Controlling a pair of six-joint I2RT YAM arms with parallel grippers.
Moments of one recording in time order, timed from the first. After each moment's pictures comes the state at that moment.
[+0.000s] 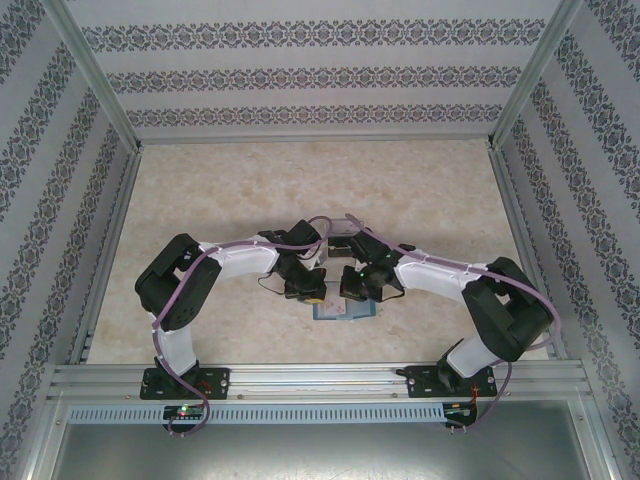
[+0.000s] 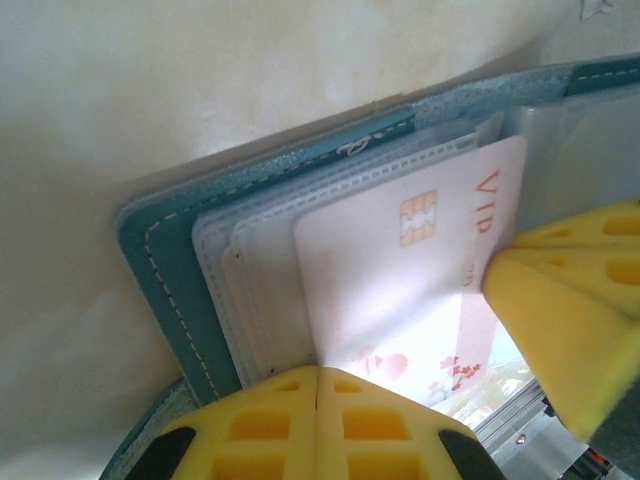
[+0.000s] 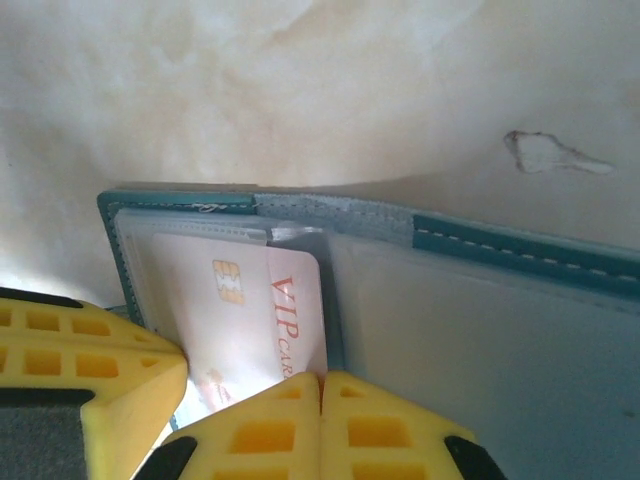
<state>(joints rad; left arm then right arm) -0.70 1.85 1.07 -0.53 0.55 -0.67 0.66 1.54 0.78 -0.45 -0.32 0.86</state>
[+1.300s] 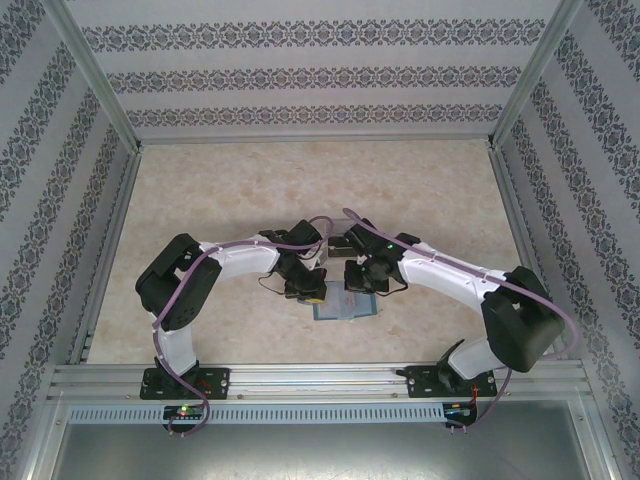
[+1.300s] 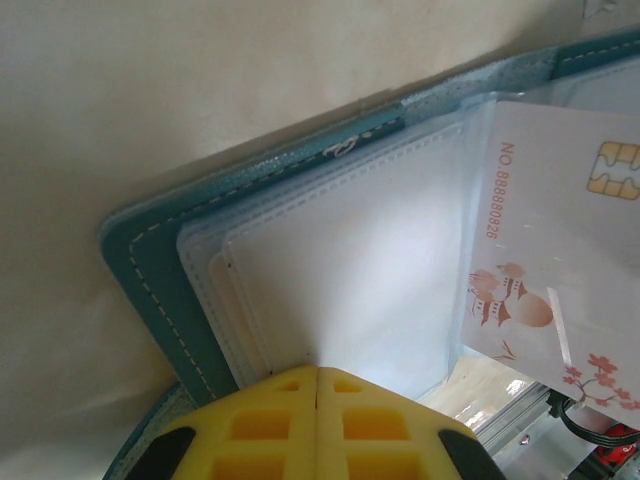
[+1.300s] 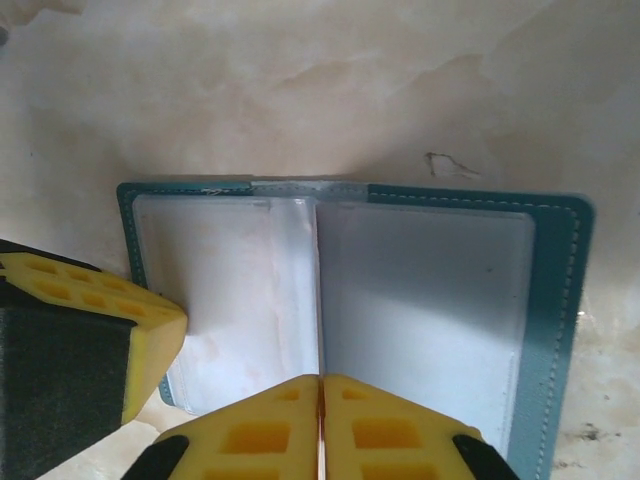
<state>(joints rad) -0.71 1.85 1.08 -0.54 0.54 -0.66 0.70 1.48 0.91 -0.69 -0.17 0.77</state>
